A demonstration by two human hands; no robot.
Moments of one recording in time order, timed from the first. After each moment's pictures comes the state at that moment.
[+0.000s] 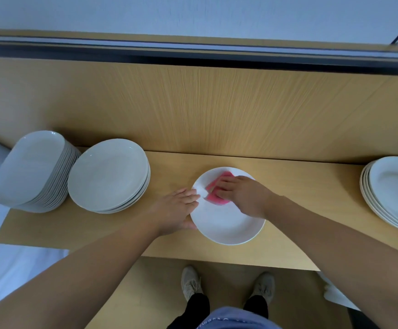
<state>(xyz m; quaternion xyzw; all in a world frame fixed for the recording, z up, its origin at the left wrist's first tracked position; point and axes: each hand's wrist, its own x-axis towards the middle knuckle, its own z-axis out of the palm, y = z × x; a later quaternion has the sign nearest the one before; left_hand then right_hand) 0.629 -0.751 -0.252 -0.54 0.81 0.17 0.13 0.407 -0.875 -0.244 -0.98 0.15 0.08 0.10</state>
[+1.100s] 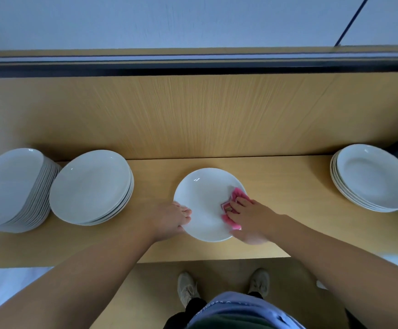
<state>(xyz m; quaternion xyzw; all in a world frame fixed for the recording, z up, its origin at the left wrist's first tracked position) 0.604 -0.759 -0.249 -0.47 0.83 0.20 0.21 0.346 -0.822 -0.239 -0.91 0.26 0.31 0.10</state>
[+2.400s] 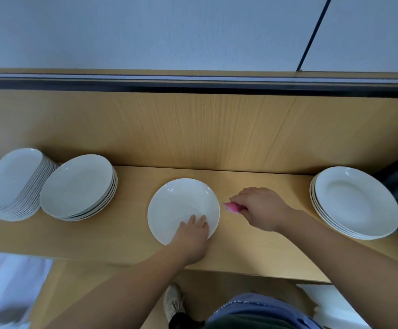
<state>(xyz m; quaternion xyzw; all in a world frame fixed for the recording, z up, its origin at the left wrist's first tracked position) 0.444 -0.761 -0.259 -0.67 0.70 0.19 0.17 0.260 -0.885 -0.183 -0.93 0.31 0.08 0.15</state>
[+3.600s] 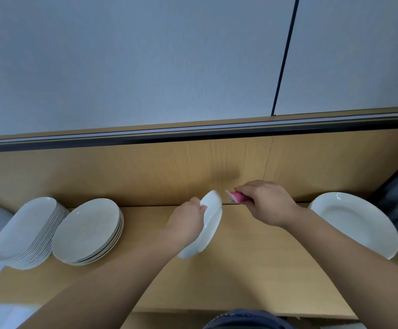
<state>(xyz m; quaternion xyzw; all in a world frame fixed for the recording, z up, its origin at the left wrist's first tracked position) 0.463 -0.826 -0.121 -0.78 0.59 0.19 -0.10 0.258 -0.928 -0.121 -0.92 0.37 -0.10 0.09</state>
